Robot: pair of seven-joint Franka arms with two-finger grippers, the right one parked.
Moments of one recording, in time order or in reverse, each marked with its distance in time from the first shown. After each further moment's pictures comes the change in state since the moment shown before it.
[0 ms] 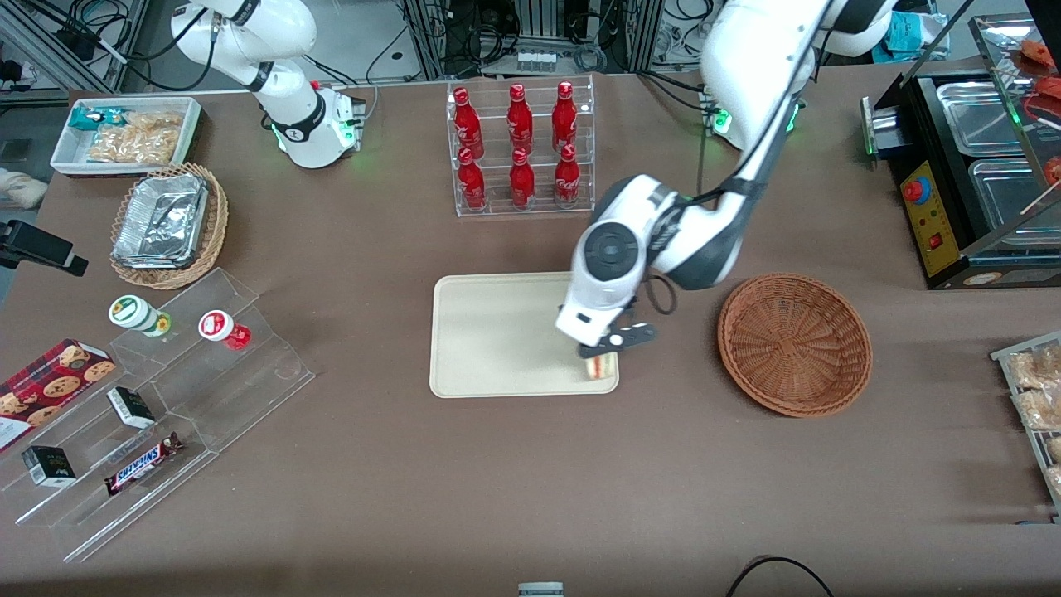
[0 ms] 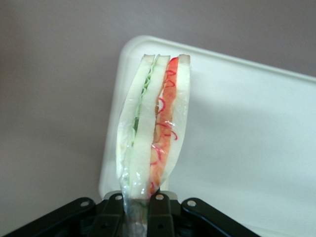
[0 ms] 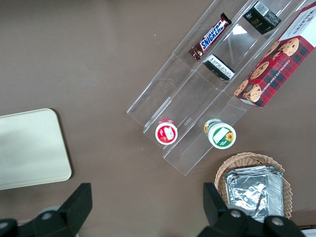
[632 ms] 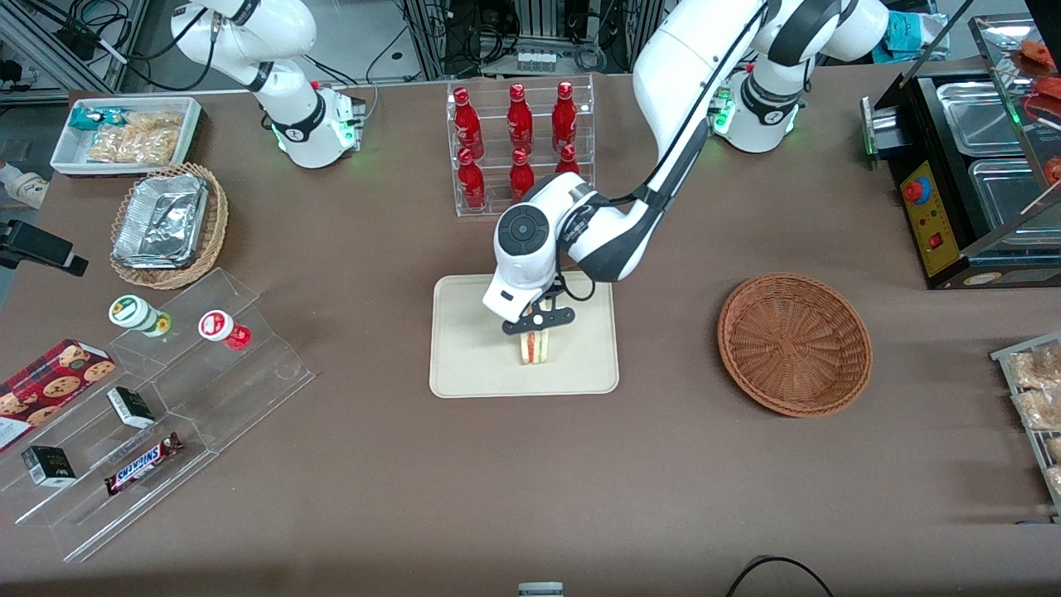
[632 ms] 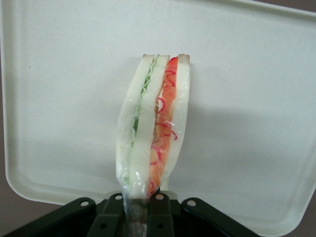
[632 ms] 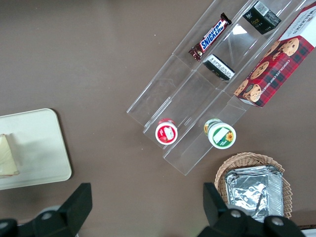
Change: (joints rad) arm -0.119 0.120 -0.019 0.074 0.000 0.104 -0.068
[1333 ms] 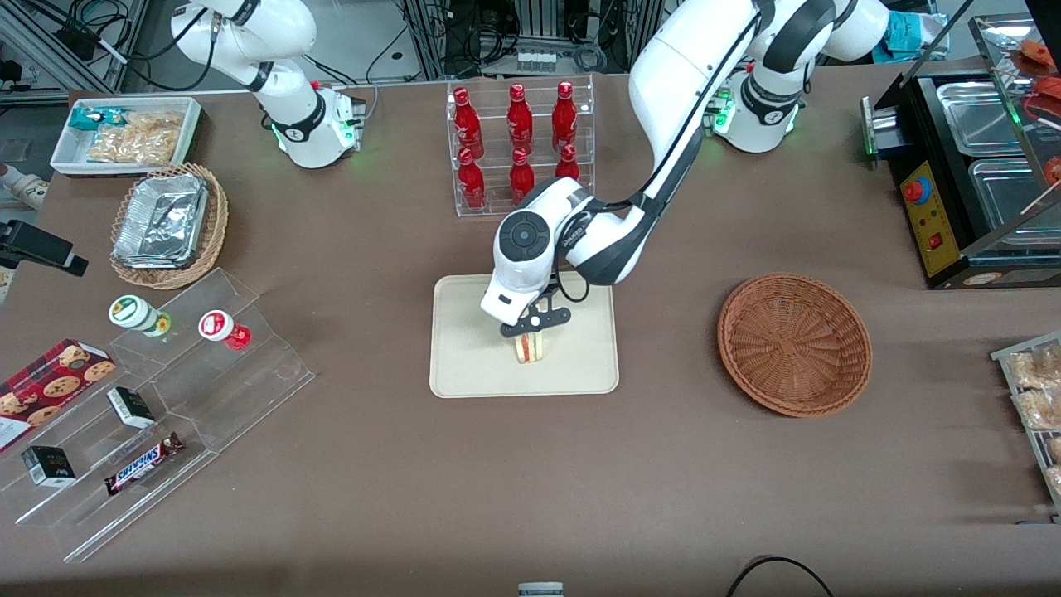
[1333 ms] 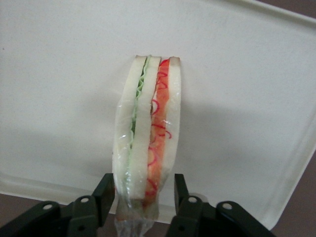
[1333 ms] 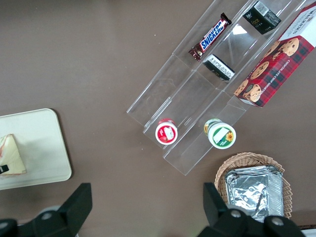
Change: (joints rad) arm 0.000 0.021 -0.002 0.025 -0.055 0.036 -0.043
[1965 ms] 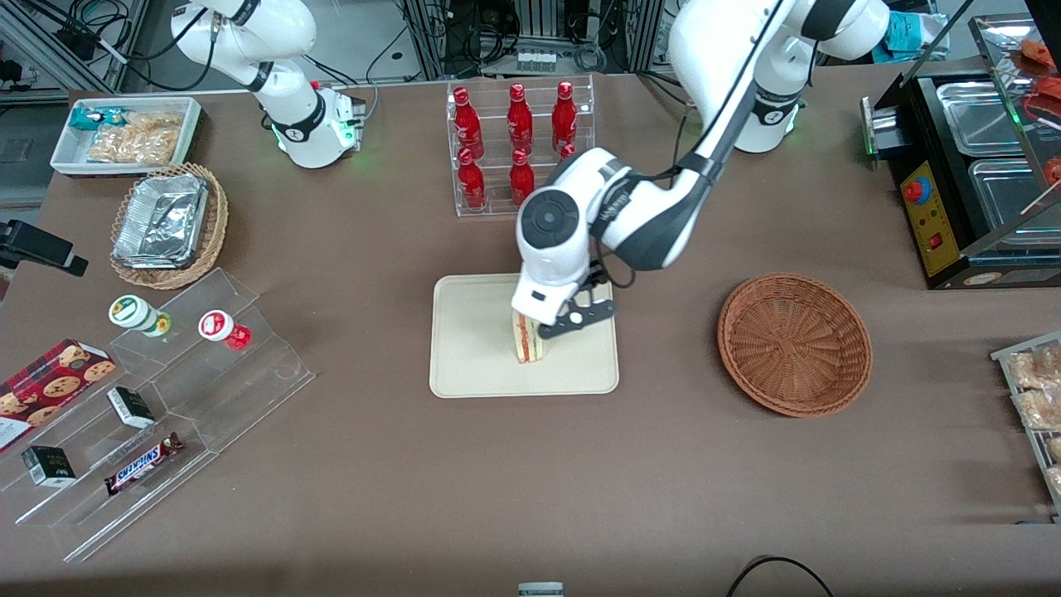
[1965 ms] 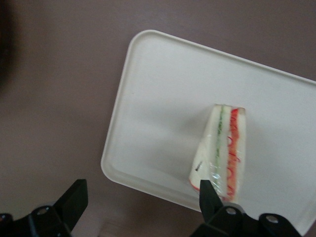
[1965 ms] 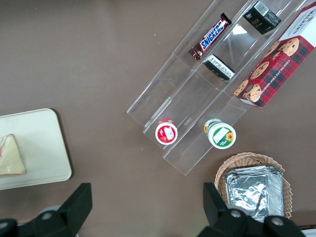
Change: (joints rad) arm 0.071 -0.155 0.066 0.019 0.078 -0.340 -0.006
